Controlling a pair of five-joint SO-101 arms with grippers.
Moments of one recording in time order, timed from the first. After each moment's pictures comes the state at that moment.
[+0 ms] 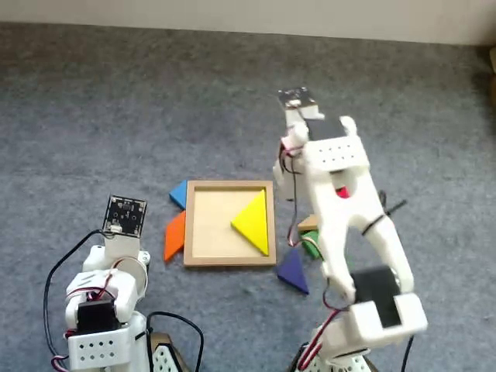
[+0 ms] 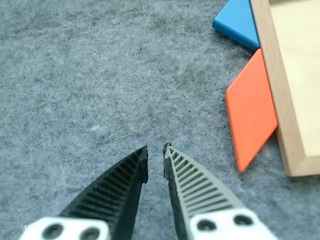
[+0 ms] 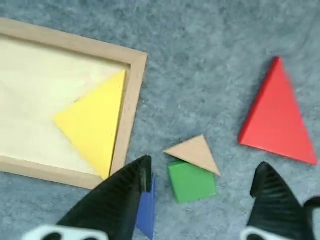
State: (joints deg) left arm -14.7 -102.5 96.0 69.0 -11.0; right arm -17.7 1.1 6.6 81.3 7.2
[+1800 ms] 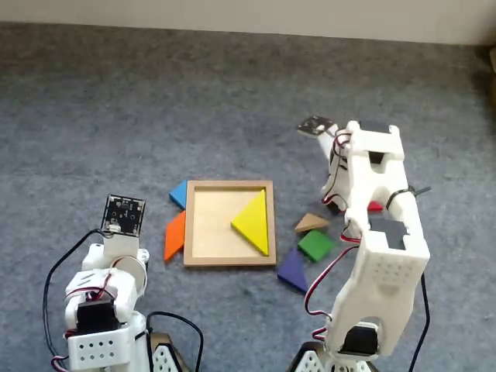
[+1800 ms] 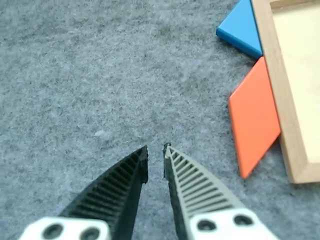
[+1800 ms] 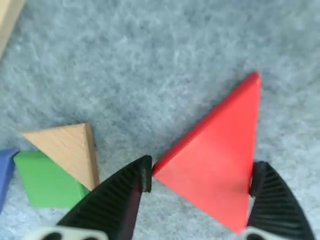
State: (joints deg) left arm -15.1 -102.5 96.0 67.5 -11.0; right arm 0.1 29.5 -5.3 77.7 52.0
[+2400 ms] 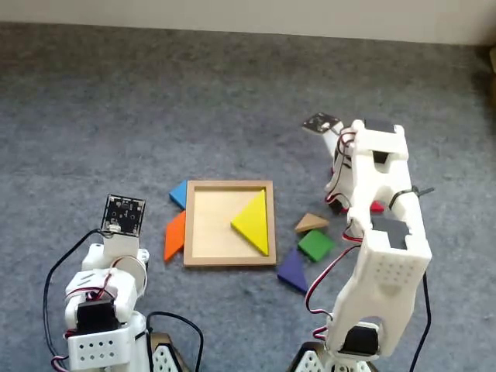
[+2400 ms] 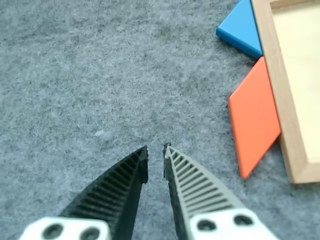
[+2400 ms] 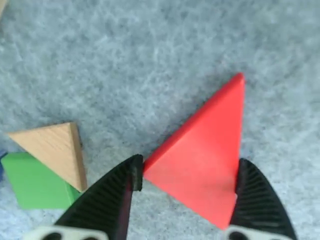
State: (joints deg) left arm -15.1 -102.5 96.0 67.5 -11.0; right arm 1.1 29.7 -7.0 77.8 52.0
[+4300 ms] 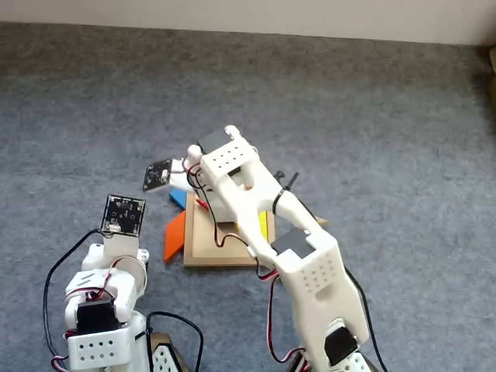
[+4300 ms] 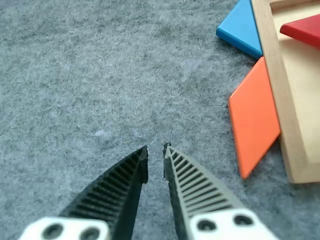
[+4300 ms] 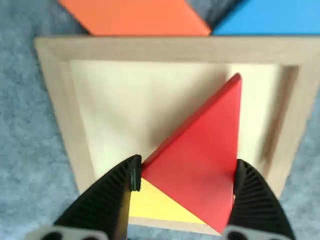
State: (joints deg) left arm -15.1 -102.5 96.0 67.5 -11.0; right arm -40.5 37.1 -23.2 88.0 59.4
